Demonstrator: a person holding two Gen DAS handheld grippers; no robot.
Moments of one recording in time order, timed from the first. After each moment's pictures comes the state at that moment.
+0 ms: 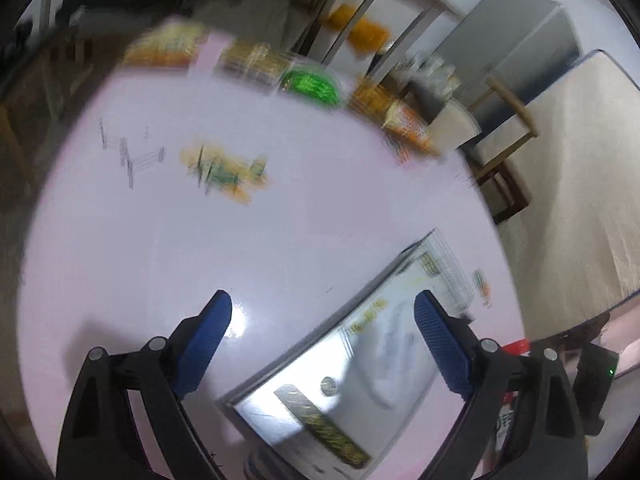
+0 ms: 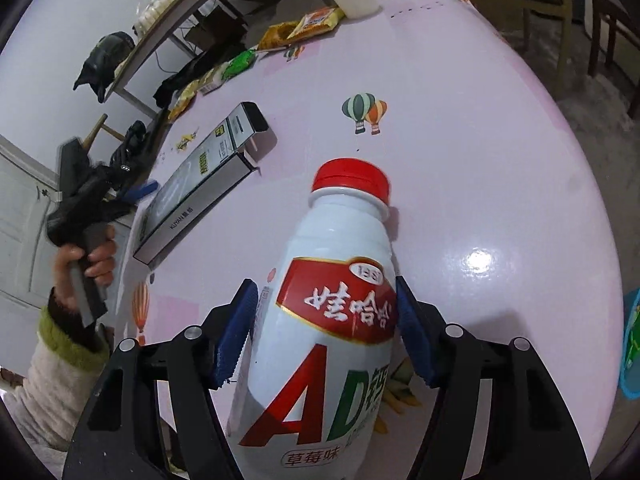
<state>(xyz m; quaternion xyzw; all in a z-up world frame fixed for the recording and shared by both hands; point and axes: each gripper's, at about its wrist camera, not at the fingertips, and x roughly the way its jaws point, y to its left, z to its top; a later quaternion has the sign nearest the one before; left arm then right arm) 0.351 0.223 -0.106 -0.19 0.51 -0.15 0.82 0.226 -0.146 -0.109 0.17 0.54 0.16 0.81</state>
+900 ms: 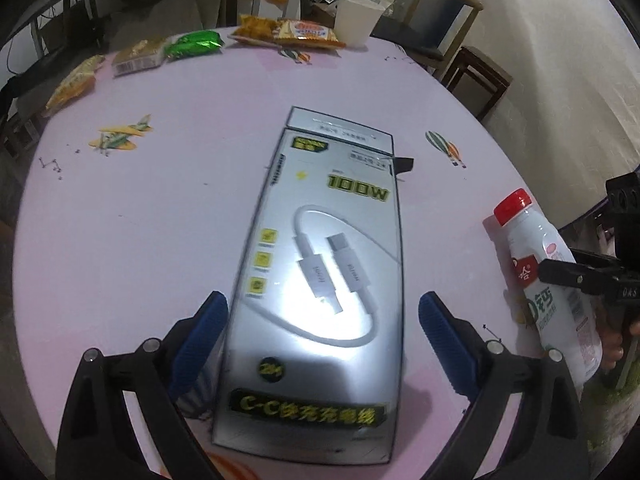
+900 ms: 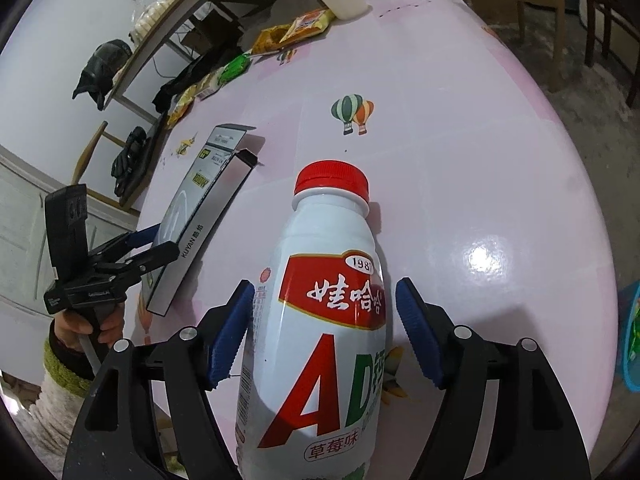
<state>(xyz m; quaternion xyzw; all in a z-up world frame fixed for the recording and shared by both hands) 0.293 0.123 -0.110 0.01 0.53 -0.22 0.82 0.222 -0.157 -0.108 0.18 0.54 0.16 0.81</state>
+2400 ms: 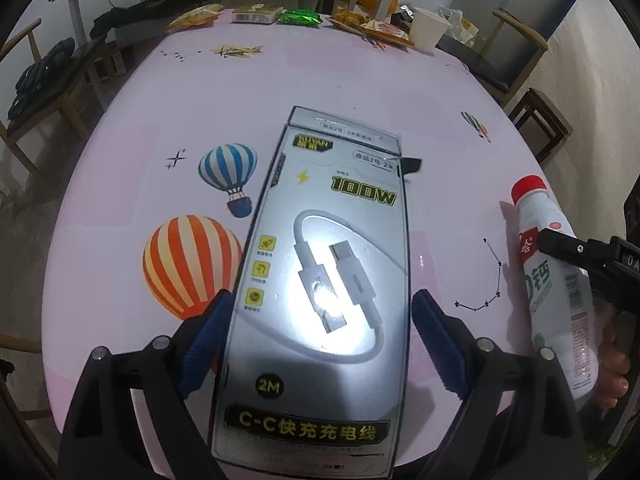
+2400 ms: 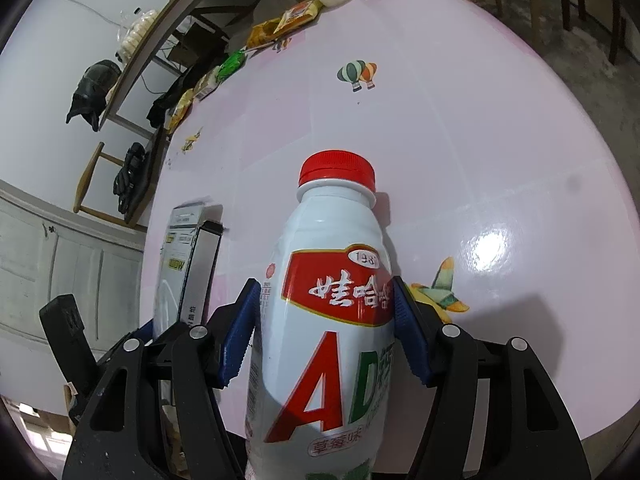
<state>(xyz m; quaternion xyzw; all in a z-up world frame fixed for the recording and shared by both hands) 0.168 0.138 -0.107 -0.06 0.53 -0.07 0.84 0.195 -0.138 -0.108 0.23 0.54 0.13 0.79</state>
